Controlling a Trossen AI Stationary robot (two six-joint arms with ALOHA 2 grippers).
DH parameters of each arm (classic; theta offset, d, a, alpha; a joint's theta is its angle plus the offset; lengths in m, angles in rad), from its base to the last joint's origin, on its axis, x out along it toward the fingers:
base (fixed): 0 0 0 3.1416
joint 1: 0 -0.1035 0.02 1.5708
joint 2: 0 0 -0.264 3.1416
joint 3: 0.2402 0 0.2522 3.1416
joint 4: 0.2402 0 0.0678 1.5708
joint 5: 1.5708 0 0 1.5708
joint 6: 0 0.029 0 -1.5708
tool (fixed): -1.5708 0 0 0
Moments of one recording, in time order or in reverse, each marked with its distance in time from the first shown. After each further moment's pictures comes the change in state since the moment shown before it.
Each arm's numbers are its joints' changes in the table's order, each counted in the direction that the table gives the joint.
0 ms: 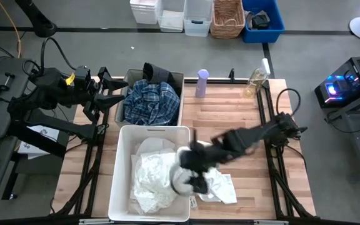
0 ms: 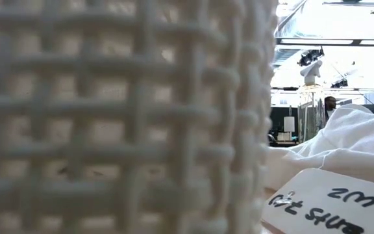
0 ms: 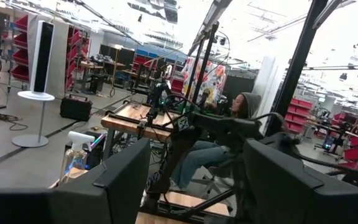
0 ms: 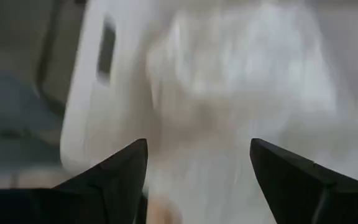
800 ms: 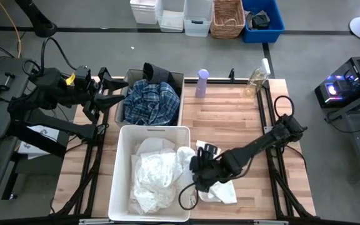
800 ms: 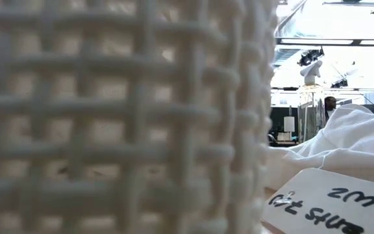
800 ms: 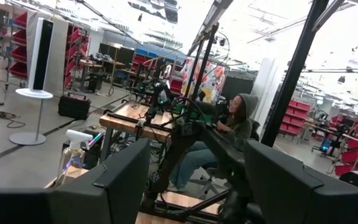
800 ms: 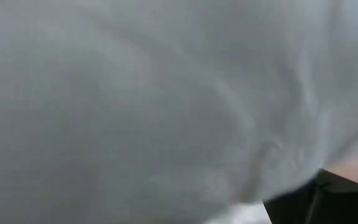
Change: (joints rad) left arm 0.000 0.000 0.000 0.000 0.000 -0.017; right arm -0.103 -0.038 -0.380 0.022 -0.415 0.226
